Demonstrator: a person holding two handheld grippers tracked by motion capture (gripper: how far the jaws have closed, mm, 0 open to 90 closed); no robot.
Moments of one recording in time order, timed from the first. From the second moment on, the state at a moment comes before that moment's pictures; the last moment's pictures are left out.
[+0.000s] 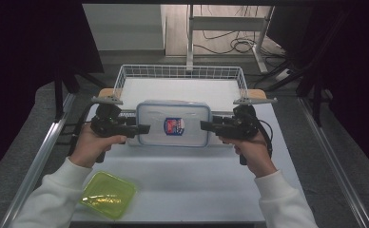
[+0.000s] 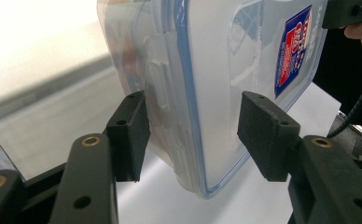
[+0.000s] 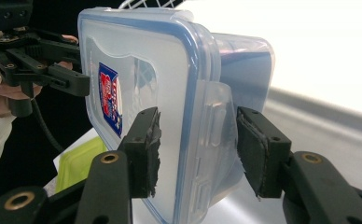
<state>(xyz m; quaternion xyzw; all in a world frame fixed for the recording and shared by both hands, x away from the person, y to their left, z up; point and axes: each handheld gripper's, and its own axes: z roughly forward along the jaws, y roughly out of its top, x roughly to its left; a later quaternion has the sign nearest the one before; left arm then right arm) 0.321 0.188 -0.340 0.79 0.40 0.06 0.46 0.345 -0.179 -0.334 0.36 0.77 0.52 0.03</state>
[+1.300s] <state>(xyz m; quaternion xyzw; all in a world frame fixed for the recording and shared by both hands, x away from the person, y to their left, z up) 0.414 0.187 -0.301 0.75 0.45 0.00 0.49 0.450 -0.183 -0.288 0.43 0.74 0.52 -0.01</state>
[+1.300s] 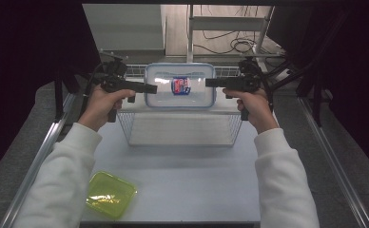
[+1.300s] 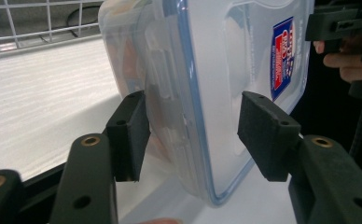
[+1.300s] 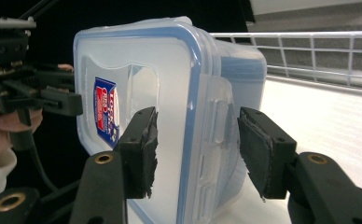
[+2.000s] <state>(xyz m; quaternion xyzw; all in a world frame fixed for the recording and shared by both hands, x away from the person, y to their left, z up) 0.443 0.180 -0.321 0.71 0.50 -0.02 0.49 0.452 -0.172 -0.302 0.48 0.72 0.51 0.02</state>
